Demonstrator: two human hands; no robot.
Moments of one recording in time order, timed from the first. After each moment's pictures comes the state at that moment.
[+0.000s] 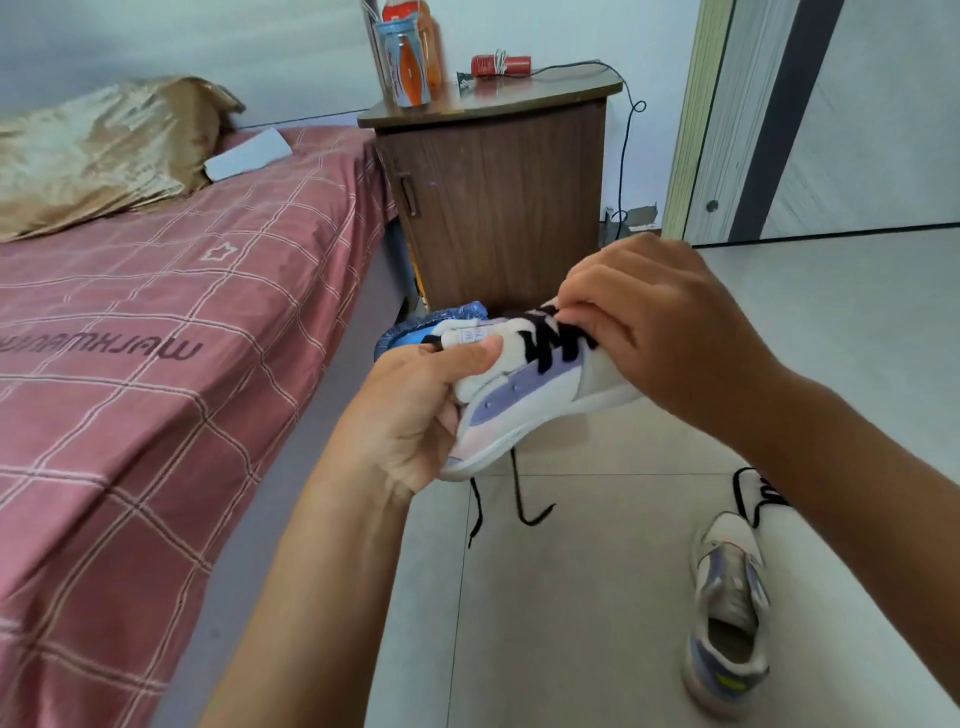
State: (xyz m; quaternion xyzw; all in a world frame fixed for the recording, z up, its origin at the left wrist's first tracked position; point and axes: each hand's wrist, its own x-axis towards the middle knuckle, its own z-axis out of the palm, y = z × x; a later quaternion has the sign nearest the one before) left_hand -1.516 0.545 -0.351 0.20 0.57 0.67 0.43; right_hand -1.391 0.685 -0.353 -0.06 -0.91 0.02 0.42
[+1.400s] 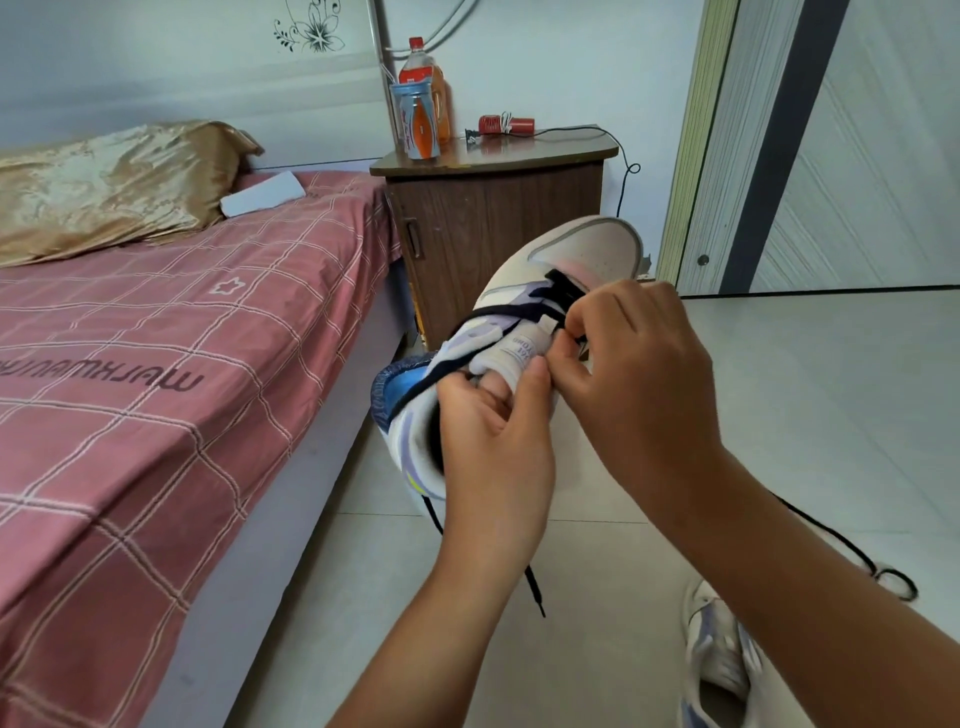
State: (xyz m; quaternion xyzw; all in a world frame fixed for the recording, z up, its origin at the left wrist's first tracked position) left_hand -1.457 0.575 -0.354 0.24 0.55 0.79 0.15; right_hand -1.410 0.656 -0.348 -0.22 -0.82 -0.10 0.52
